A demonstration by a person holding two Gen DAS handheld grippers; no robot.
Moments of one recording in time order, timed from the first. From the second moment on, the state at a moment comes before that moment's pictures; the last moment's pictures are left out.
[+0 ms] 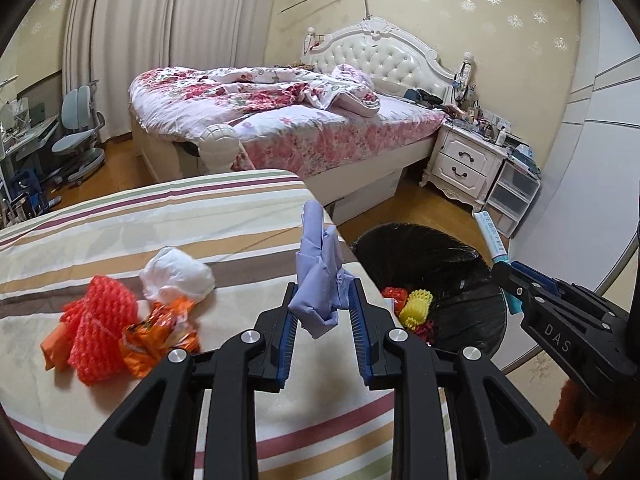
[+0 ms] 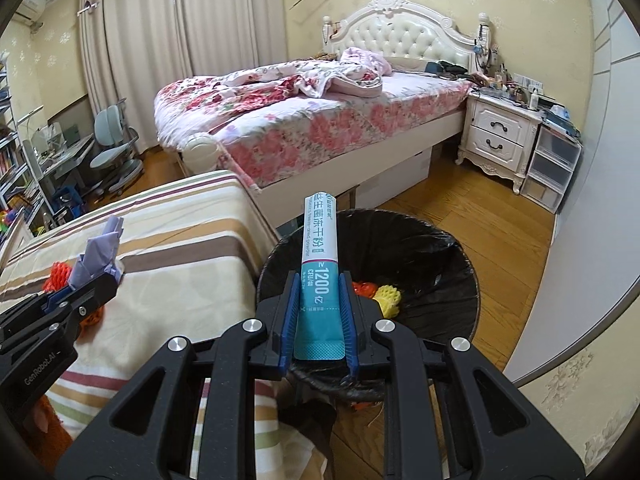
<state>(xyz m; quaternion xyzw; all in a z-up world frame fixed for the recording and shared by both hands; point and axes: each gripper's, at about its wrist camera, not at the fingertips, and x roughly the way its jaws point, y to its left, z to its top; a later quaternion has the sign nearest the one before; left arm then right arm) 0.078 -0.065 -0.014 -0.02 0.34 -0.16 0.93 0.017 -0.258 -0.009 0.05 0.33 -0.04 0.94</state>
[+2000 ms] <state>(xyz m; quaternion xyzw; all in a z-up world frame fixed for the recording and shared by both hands) 0.107 -0.097 -0.024 0.04 0.35 -0.12 0.93 0.029 -0.317 -0.024 0.09 0.32 -0.13 0.93</state>
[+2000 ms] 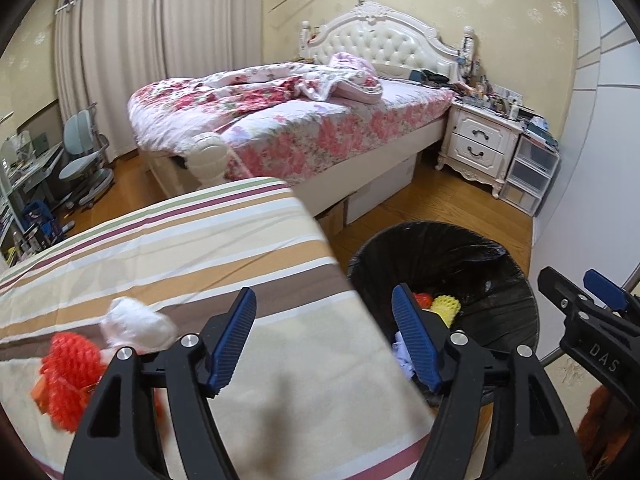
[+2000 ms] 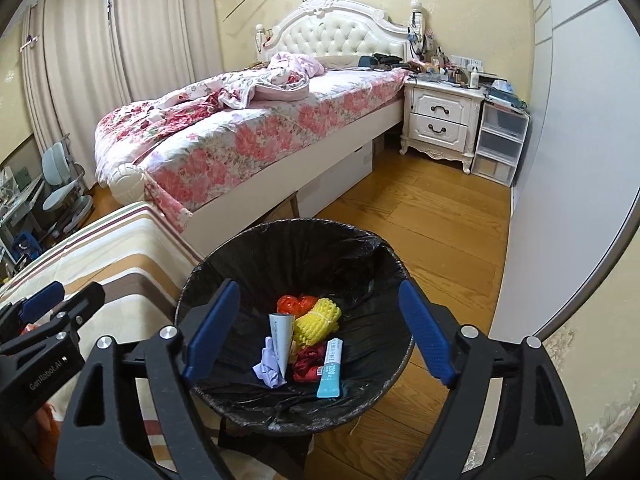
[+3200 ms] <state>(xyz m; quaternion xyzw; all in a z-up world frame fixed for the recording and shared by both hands) 0.052 0.114 -0.041 -0.04 0.39 0.02 0.92 0.015 -0.131 -0.031 0.01 0.36 0.04 0.93</state>
